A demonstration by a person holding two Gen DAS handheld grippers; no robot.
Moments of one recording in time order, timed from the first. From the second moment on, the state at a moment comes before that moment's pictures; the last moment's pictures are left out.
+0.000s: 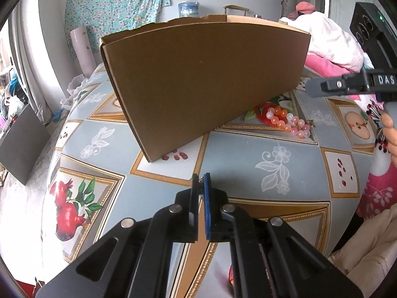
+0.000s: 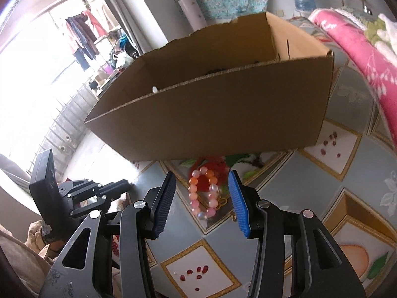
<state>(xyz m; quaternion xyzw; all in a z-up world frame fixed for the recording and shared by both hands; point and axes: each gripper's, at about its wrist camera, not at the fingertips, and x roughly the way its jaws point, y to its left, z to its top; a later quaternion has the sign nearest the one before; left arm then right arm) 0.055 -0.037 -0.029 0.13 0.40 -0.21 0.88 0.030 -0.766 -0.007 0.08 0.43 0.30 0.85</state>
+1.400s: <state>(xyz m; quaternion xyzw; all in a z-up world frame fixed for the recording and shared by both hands) 0.057 -0.039 -0.029 0.12 0.39 -0.21 0.89 0.024 -0.687 -0.034 -0.04 0.45 0.32 0.84</state>
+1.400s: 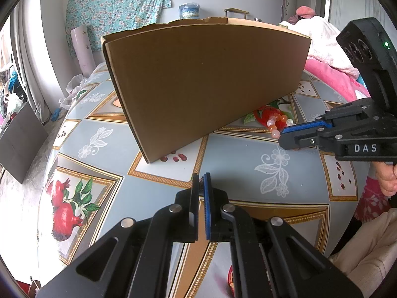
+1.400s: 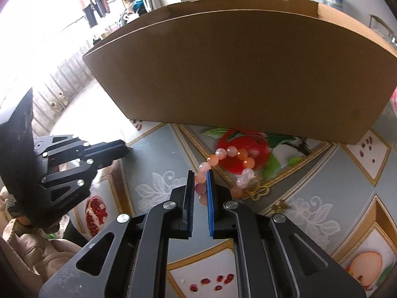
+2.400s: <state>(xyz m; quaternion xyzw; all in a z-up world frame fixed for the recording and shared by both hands) 0.057 -0.040 -0.028 0.11 0.39 -0.21 0.89 0.029 -0.676 -0.040 -0.04 0.45 0.32 0.84</state>
